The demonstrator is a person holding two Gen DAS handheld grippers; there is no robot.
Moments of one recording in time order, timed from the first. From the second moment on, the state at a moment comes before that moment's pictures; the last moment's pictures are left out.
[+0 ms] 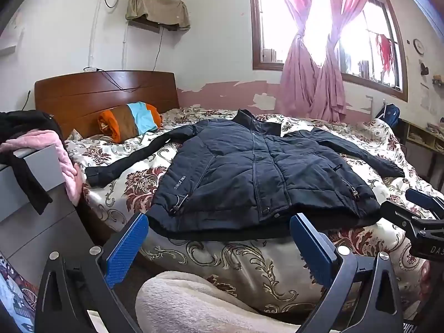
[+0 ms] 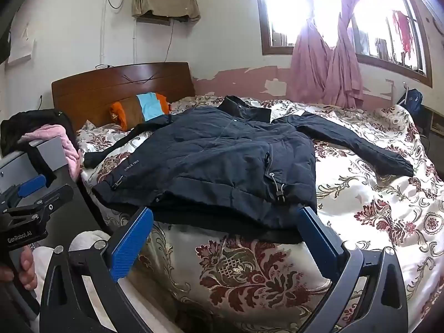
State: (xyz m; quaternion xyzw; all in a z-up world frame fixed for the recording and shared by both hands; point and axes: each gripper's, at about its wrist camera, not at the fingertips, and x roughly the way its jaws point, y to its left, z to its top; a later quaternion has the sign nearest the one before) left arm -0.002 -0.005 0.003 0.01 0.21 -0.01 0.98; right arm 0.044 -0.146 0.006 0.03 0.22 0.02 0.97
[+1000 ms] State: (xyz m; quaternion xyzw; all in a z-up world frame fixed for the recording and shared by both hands) left arm -0.003 -0.005 0.005 0.01 0.21 -0.01 0.98; right arm 0.044 -0.148 0.005 0.03 0.23 0.02 0.97
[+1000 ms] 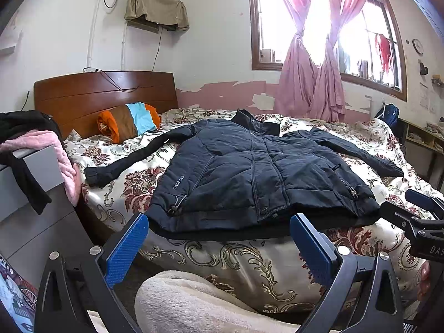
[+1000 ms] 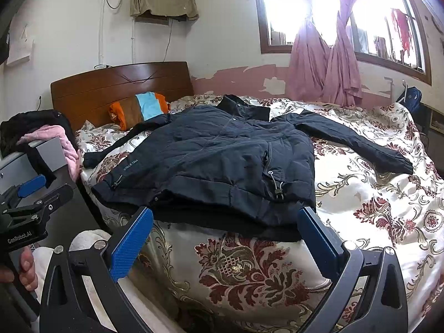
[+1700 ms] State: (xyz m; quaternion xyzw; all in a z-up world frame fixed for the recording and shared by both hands) left arm -0.004 -0.007 0.005 0.01 0.21 -0.01 0.98; right arm 0.043 -0.151 0.004 0.03 0.23 0.02 0.97
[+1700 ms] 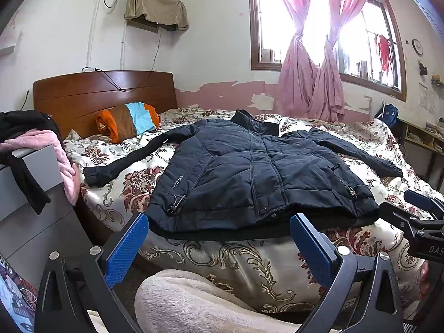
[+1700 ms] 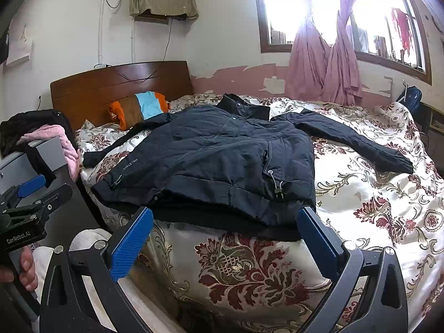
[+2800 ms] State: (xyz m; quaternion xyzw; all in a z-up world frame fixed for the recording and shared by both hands) left arm -0.003 -0.013 0.005 0.01 0.21 -0.02 0.98; right arm 0.043 -0.151 0.004 0.03 0.23 0.02 0.97
